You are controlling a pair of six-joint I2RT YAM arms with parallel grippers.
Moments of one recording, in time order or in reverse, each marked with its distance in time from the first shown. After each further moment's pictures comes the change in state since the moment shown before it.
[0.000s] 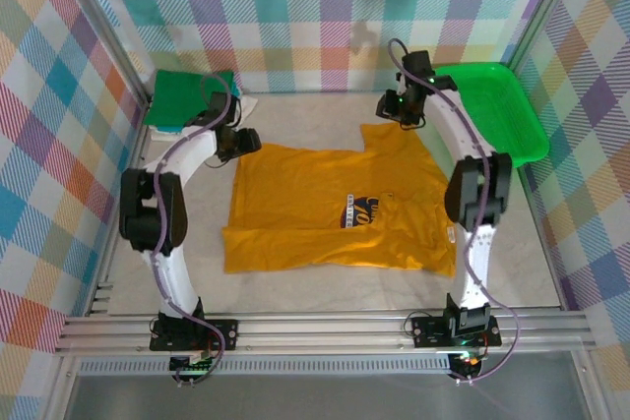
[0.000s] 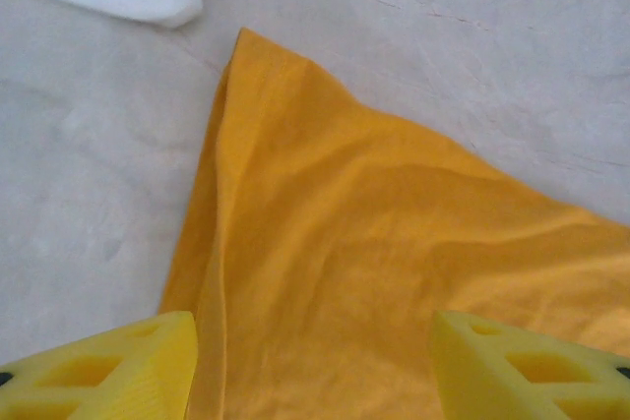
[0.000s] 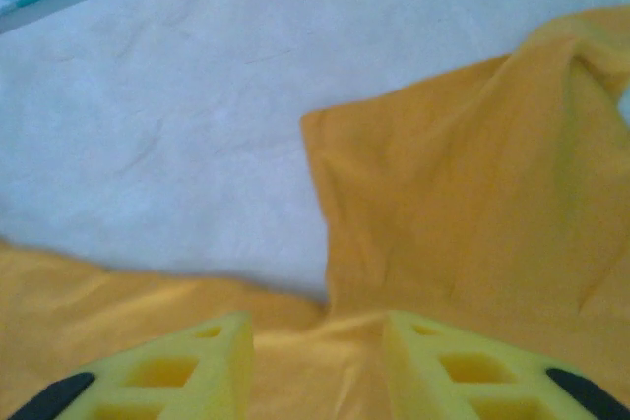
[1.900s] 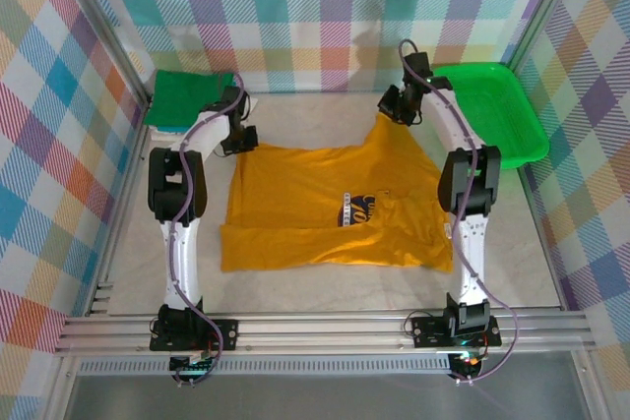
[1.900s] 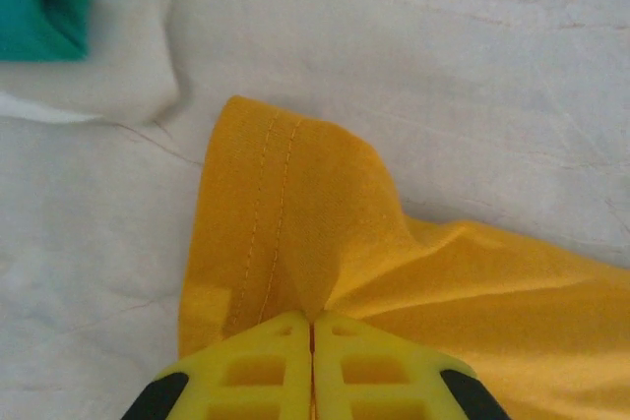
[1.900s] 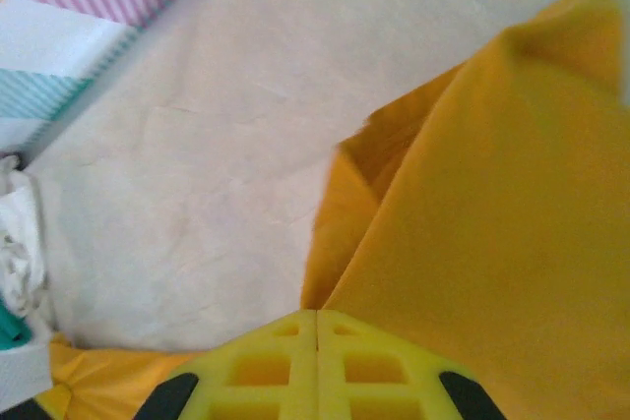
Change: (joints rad) left arm 0.016 0.298 0.333 -0.161 -0.066 0.124; right arm -0.024 0.042 -0.021 0.113 -0.093 0.308
